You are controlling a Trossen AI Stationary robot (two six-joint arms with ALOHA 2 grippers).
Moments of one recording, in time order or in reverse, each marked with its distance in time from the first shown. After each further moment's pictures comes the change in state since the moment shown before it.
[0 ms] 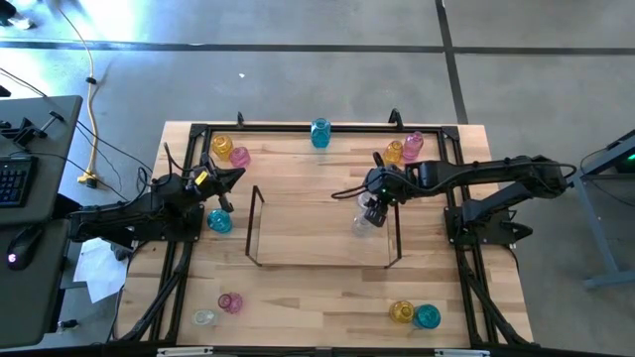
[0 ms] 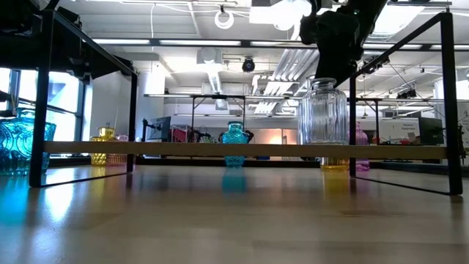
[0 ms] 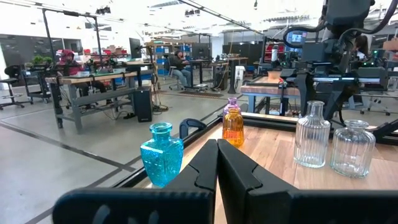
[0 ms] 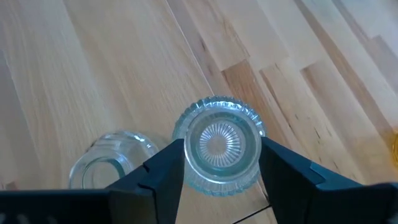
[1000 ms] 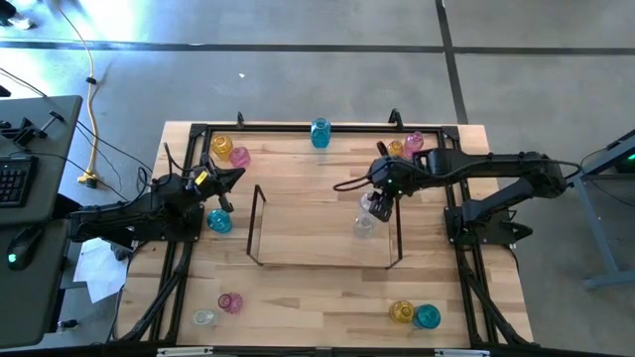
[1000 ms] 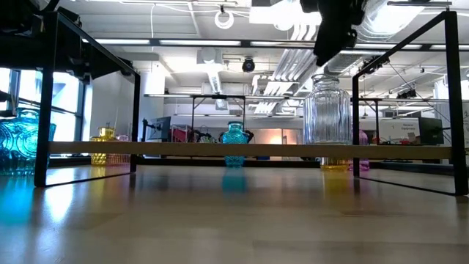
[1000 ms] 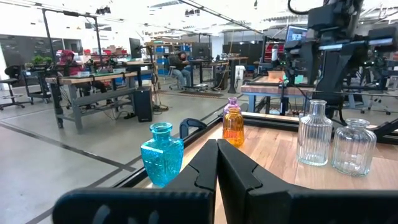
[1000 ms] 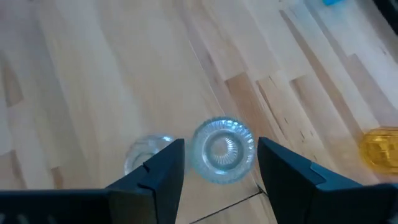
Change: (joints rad) left arm 0.000 0.000 0.000 -0.001 0.000 0.003; right arm 0.020 0.000 0.254 -0.253 -0.010 -0.008
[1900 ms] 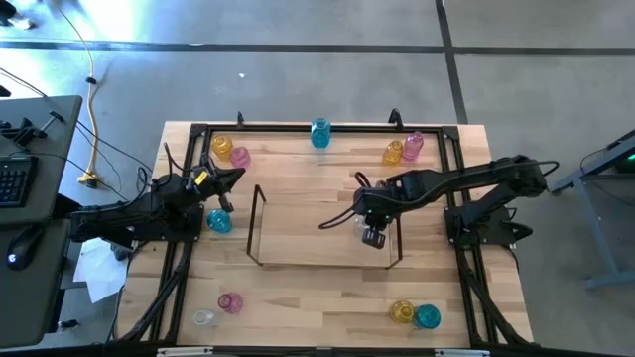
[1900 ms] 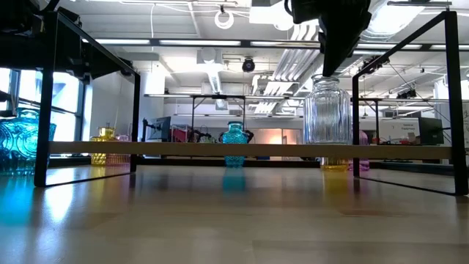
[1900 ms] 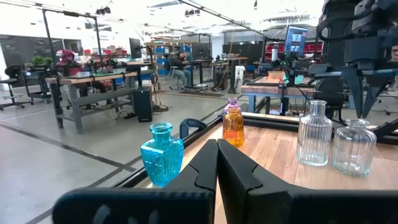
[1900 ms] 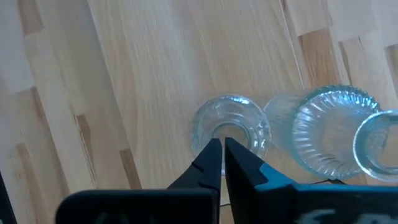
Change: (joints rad) left arm 0.000 0.000 0.000 0.001 0.000 0.000; right arm 0.134 0.179 0.024 -0.016 -0.097 0.034
